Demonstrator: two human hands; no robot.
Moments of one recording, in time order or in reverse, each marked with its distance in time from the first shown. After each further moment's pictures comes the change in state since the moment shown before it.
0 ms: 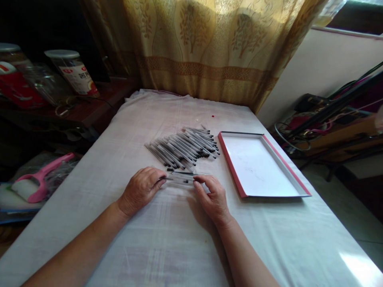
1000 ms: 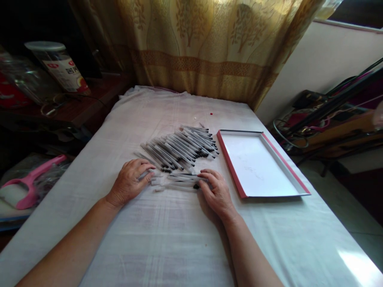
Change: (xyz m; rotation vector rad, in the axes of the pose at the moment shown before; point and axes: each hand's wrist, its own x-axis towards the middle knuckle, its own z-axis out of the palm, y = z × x) left_hand -0.005 -0.044 0.001 -0.049 -0.076 -0.240; right_hand 0.002 0.029 -0.008 -0.102 -0.087 0.140
